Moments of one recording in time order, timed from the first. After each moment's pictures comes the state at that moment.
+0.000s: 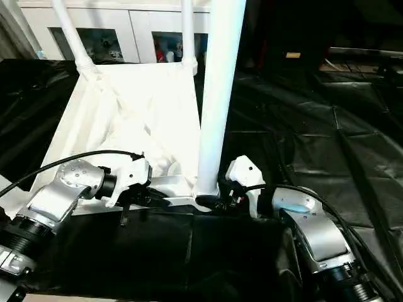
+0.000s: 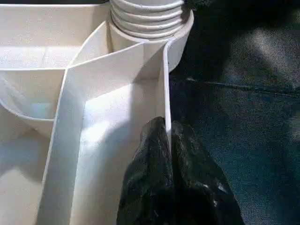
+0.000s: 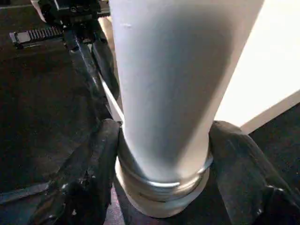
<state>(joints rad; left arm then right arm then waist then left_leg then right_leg) -0.54 0.46 -0.35 0.39 0.00 0.13 -1.27 -0.24 -0.50 0.20 0.00 0.23 0.27 0.93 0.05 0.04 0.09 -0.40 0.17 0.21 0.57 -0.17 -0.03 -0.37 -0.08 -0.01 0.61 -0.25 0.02</state>
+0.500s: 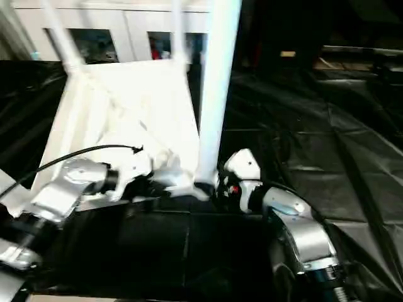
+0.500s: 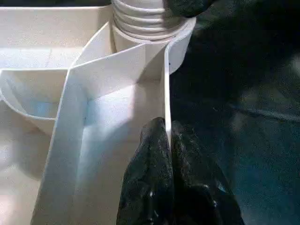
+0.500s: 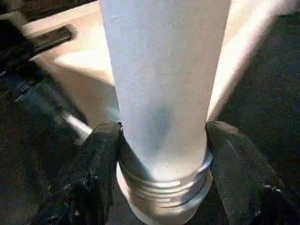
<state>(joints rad) -0.60 0.36 -0.33 0.45 0.04 0.20 -1.11 -0.23 -0.29 0.12 0.06 0.21 0.29 0.62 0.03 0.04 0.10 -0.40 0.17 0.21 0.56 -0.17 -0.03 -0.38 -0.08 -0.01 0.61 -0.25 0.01</state>
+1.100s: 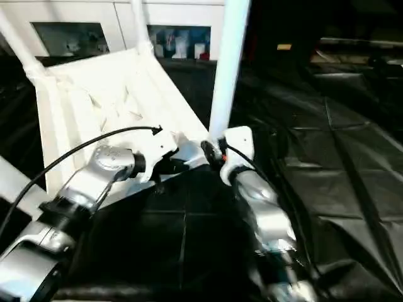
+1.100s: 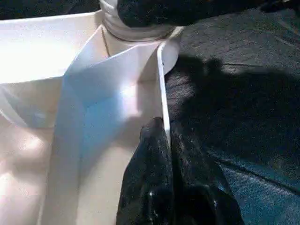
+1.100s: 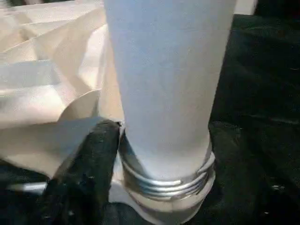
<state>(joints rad) -0.68 0.25 -0.31 0.48 0.09 0.29 -0.93 -0.33 -0.09 0.06 0.09 0.12 0.36 0.27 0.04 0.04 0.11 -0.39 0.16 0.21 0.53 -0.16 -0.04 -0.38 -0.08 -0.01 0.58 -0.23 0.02</state>
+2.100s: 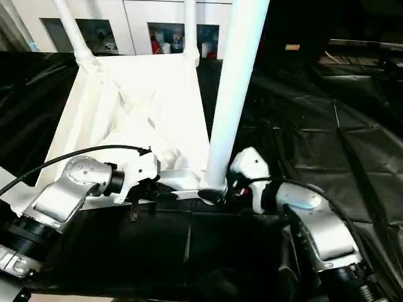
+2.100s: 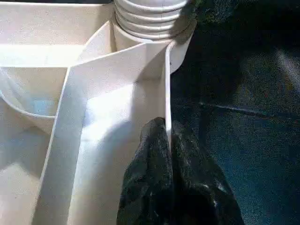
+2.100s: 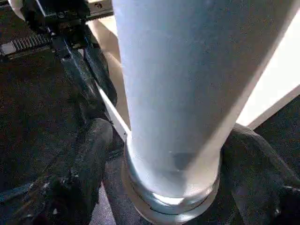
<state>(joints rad) -0.54 0.42 -0.35 0.28 0.01 0.24 -1.20 -0.24 -0.51 0.17 -0.05 0.24 0.34 0.89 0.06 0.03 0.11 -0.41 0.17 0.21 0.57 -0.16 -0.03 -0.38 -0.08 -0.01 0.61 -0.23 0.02</state>
